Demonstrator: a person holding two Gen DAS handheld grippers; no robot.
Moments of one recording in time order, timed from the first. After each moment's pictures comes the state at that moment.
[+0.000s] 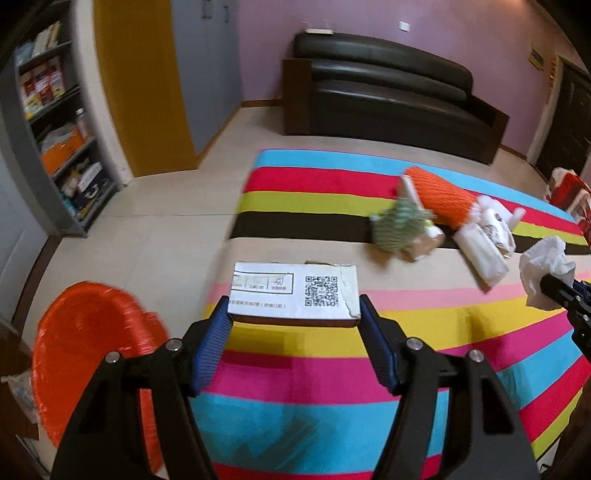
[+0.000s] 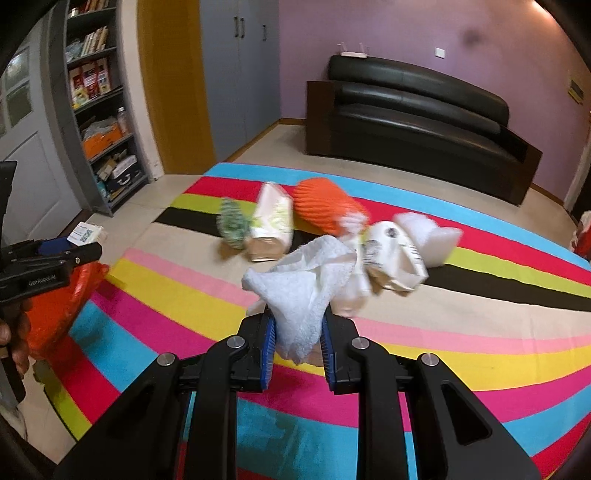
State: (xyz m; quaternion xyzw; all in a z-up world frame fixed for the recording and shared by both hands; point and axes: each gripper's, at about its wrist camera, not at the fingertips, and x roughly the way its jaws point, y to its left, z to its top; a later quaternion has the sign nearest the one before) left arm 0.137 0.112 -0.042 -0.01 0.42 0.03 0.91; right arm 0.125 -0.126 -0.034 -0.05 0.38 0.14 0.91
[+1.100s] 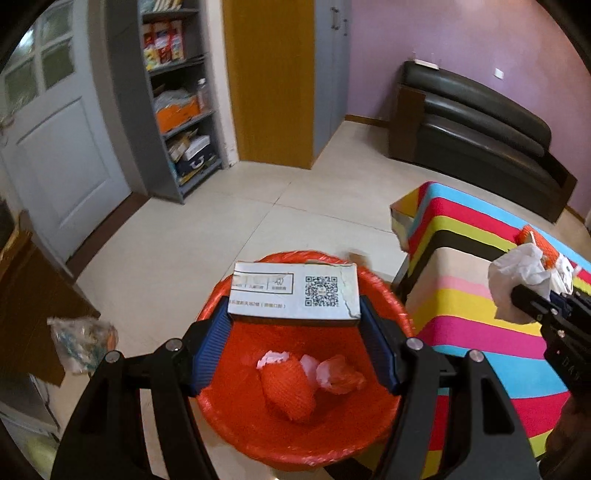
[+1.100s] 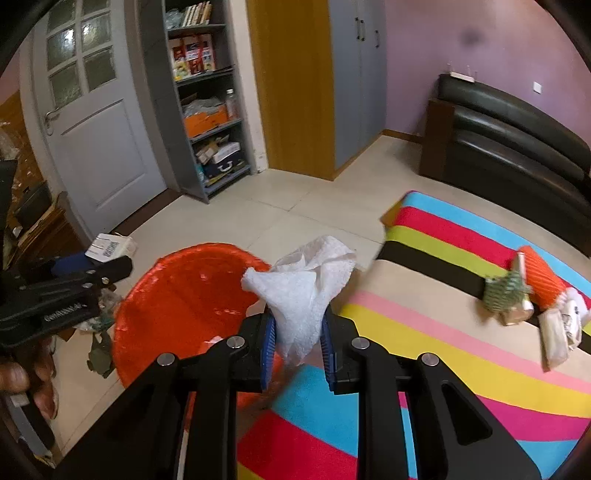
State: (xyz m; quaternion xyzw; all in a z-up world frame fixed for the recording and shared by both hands) left arm 0.013 0.345 0.010 -0.07 0.40 0.18 0.90; right arm 0.071 0.163 0.004 -0.08 0.37 0.30 0.88
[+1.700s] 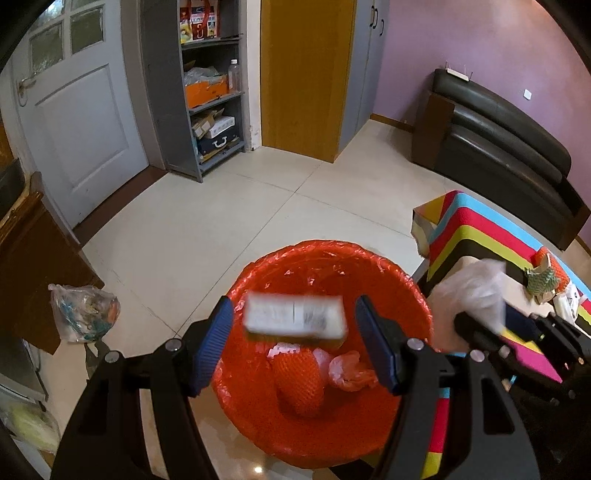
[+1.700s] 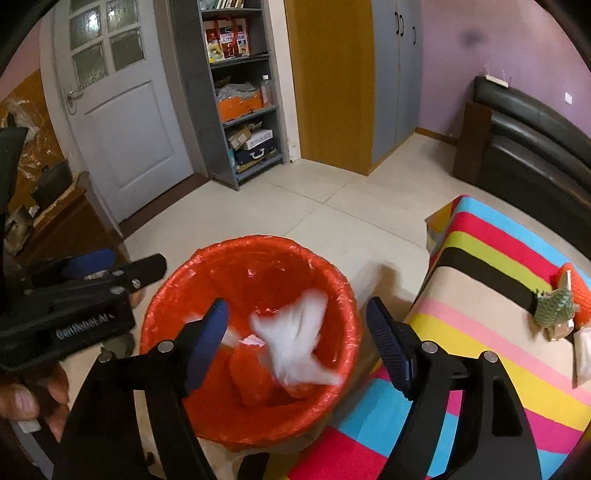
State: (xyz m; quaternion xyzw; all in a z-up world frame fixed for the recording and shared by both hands) left arm 0.001 0.377 0.000 -0.12 0.40 0.22 0.88; right arm 0.061 0.225 -0.009 -0.10 0.38 0.34 0.85
